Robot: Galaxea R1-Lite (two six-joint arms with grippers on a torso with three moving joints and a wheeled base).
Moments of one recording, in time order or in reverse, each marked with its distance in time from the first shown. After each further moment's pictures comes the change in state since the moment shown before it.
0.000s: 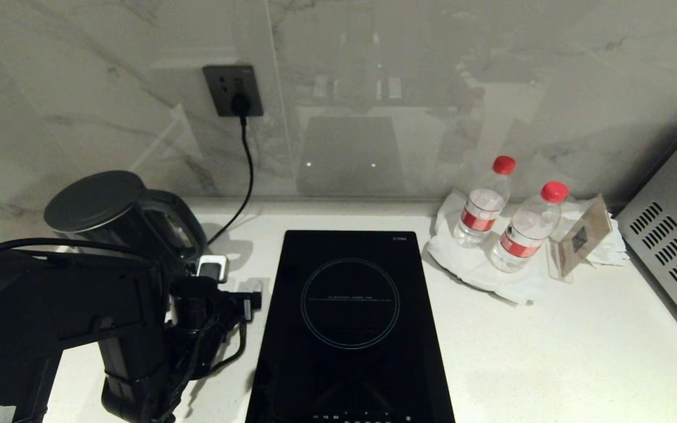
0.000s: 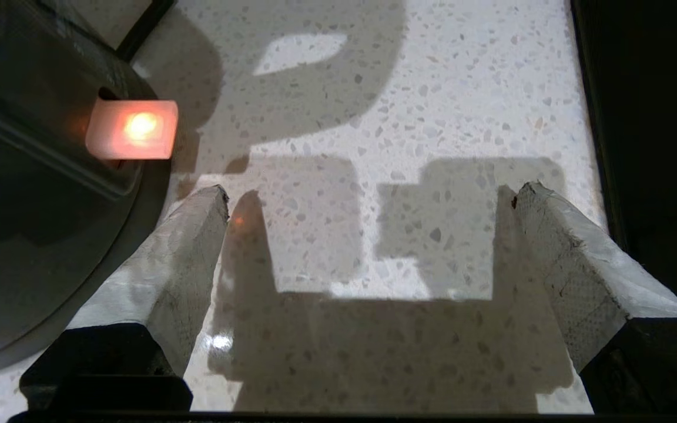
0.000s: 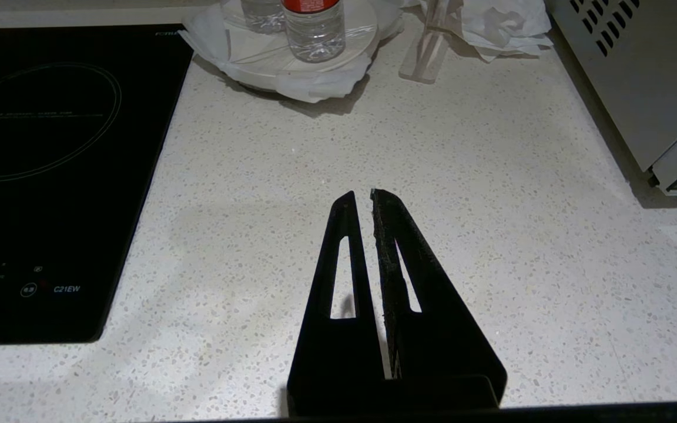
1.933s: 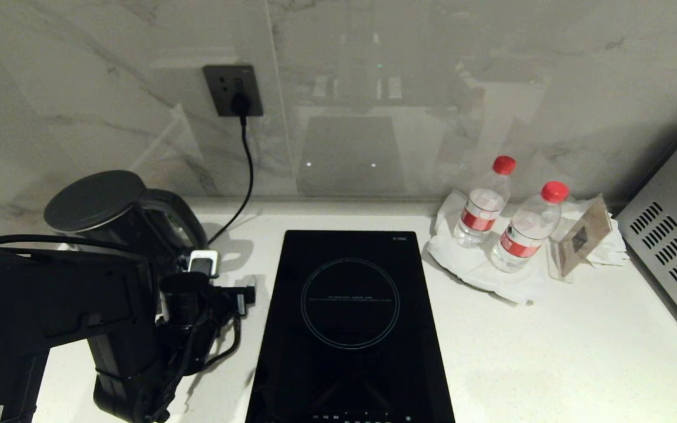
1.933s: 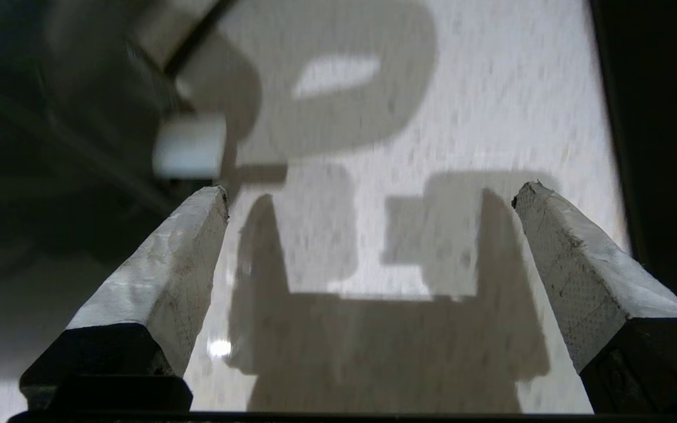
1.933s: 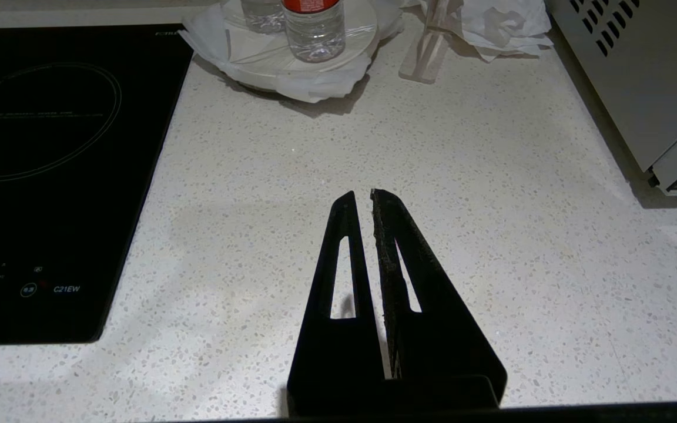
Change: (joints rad) left arm 0.022 -0.027 0.013 -0.001 0.002 -0.001; right arm 0.000 0.000 0.000 0.000 0.000 0.000
